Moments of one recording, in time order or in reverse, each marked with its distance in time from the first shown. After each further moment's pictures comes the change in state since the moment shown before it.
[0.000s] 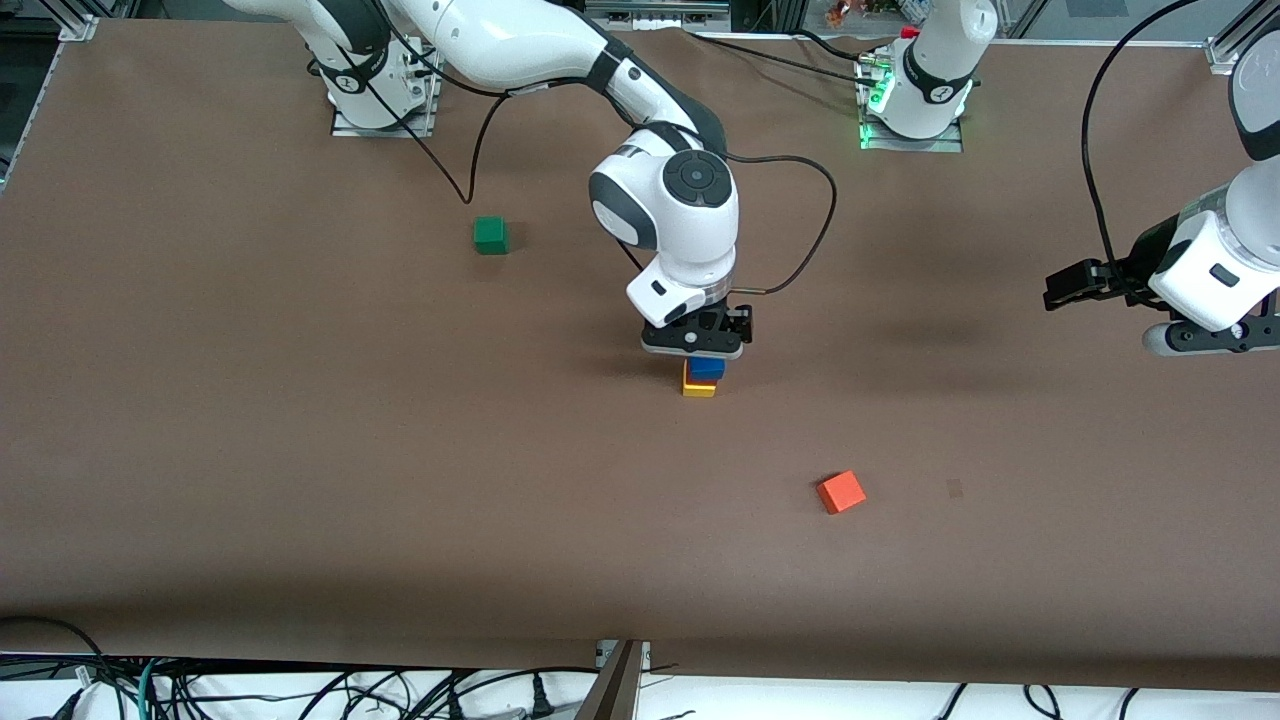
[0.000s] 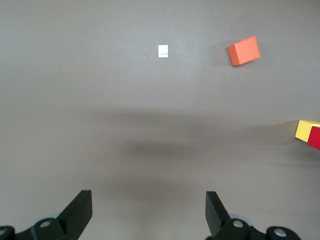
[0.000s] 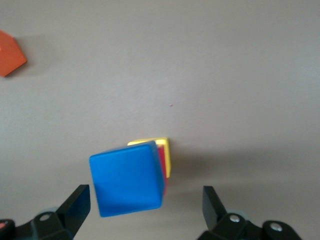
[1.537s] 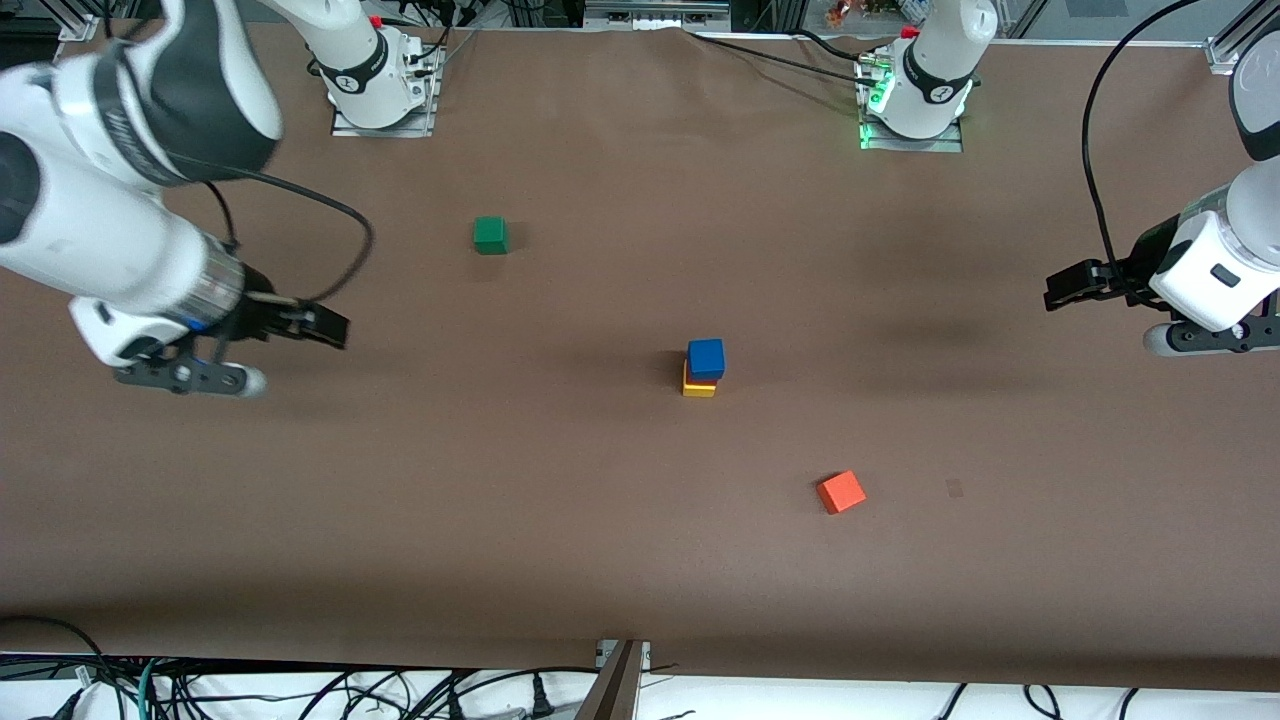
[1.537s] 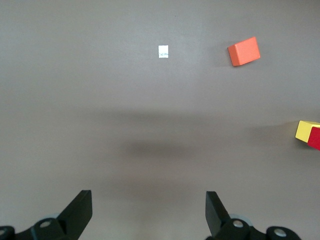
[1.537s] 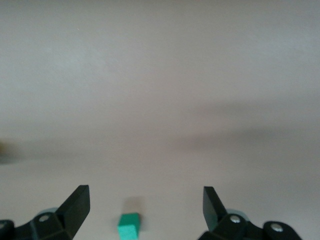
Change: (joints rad) left arm 0.001 0.000 0.001 0.000 0.000 0.001 0.000; right arm -0.636 -0.691 -0.017 -0.529 0.113 -0.380 -0.764
